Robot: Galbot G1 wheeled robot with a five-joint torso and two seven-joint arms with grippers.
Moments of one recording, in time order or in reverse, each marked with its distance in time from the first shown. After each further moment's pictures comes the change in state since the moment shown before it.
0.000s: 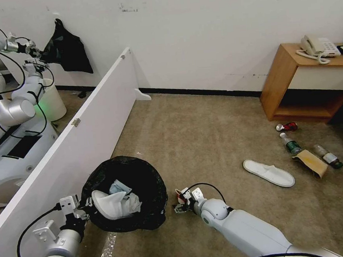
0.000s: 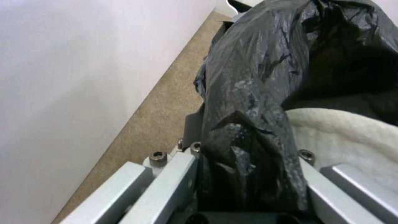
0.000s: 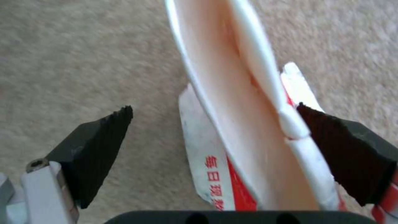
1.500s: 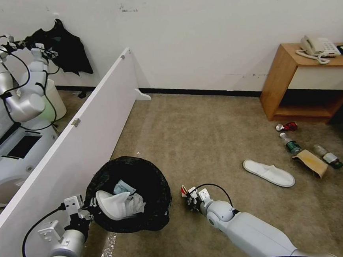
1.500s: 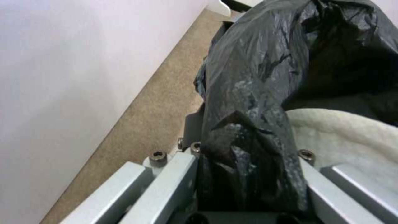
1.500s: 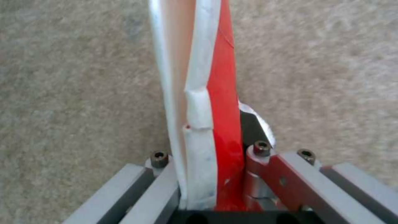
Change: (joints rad) left arm 0.005 0.005 0.032 -0.006 0.015 -0.008 0.004; right arm -0.024 -0.032 0.039 0.035 -0.005 0.027 0.051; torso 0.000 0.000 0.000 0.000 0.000
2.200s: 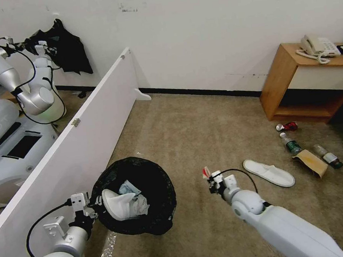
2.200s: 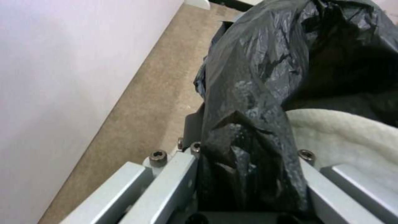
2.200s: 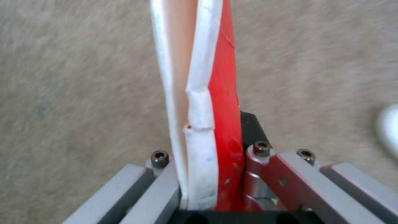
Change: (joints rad) left arm -0.021 0.109 0.042 -0.007 -0.037 0.019 0.001; right arm -0.148 -0.277 0.233 0.400 0.102 -0.029 0.129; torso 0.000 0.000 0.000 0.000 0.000
